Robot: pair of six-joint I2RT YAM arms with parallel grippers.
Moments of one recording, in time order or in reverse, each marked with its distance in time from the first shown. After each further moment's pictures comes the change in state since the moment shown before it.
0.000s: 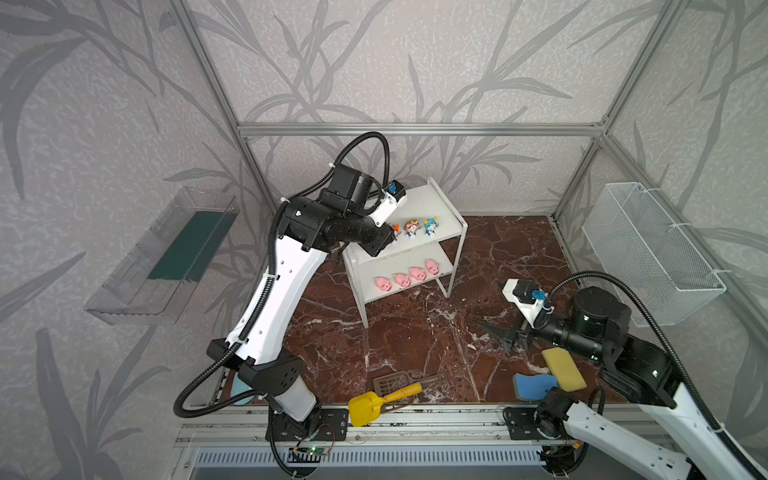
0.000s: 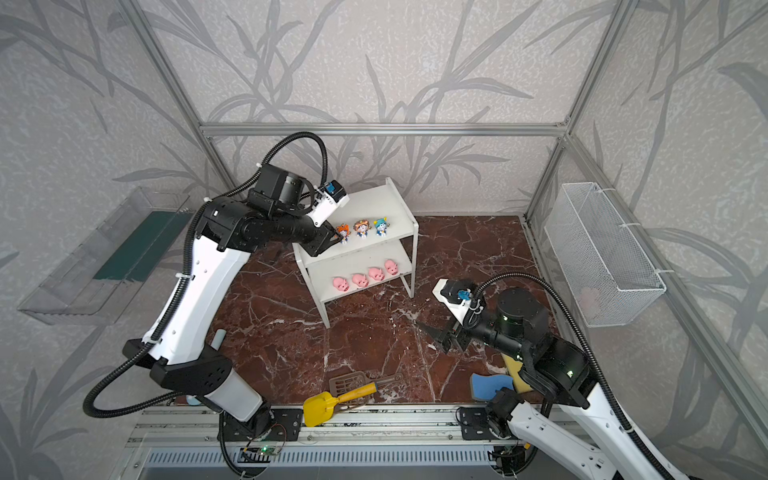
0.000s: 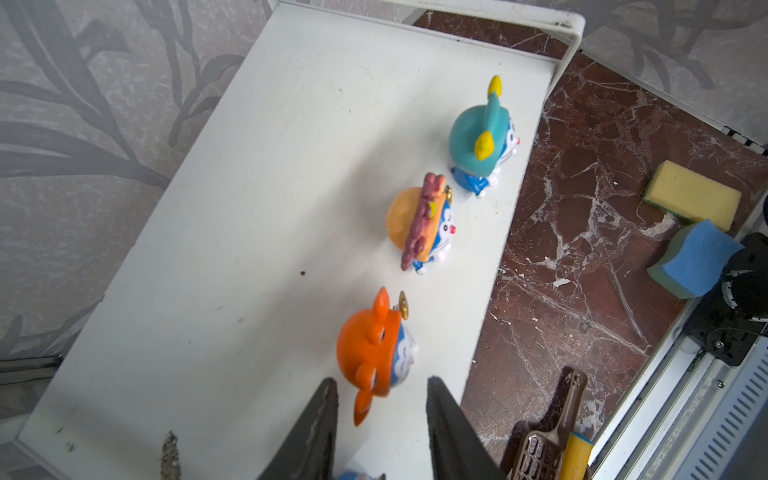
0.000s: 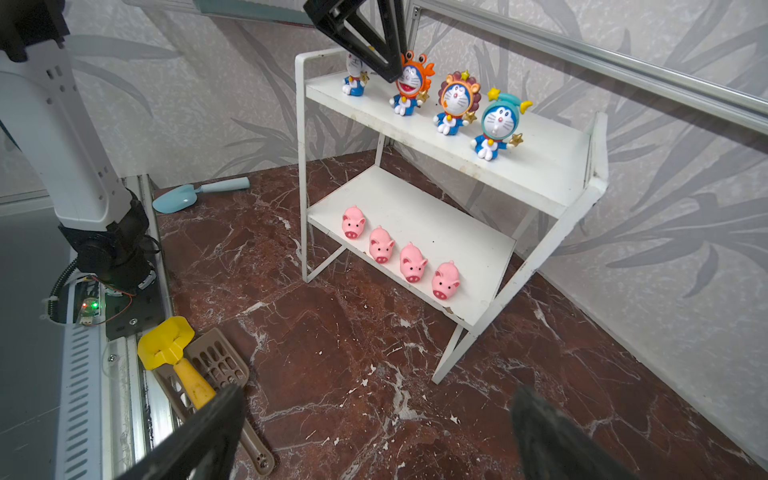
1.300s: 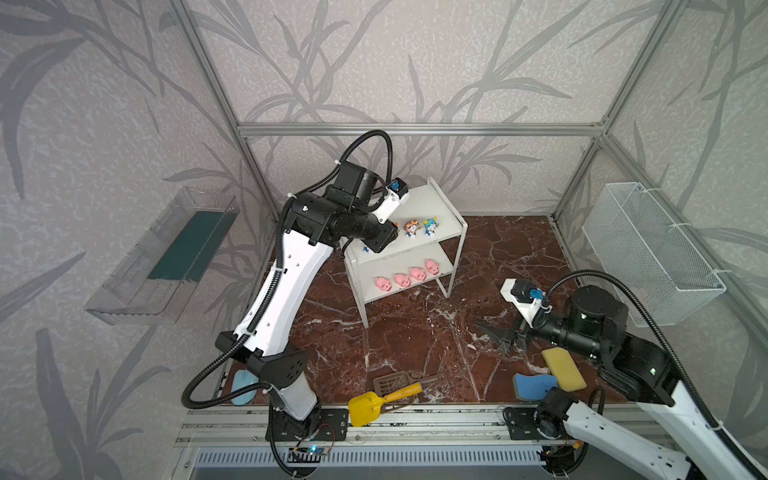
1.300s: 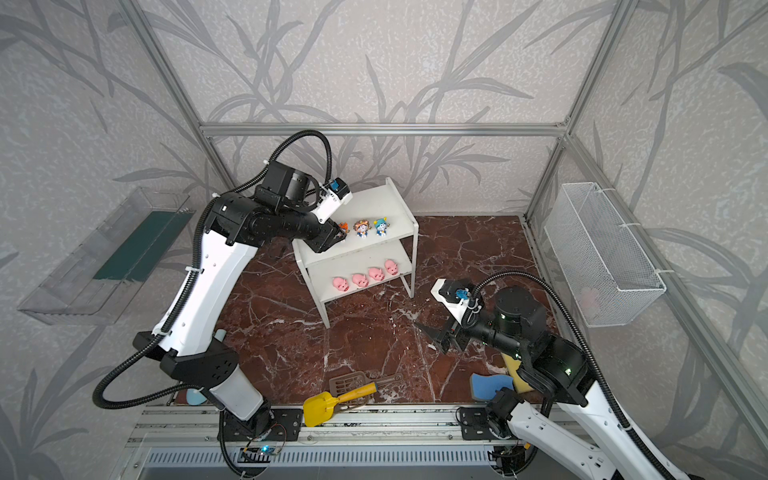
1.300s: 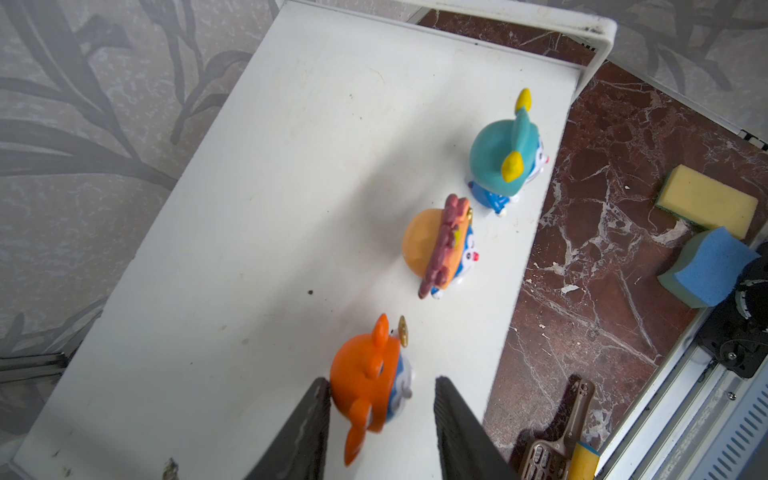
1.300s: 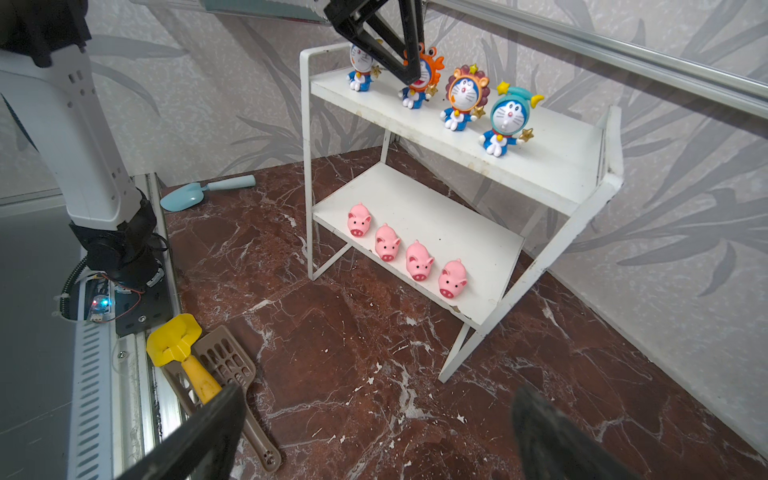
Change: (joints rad) left arm 0.000 0.051 0.048 -0.011 -0.015 -0.008; right arm 0.000 0.010 0.003 -0.007 -0.015 0.007
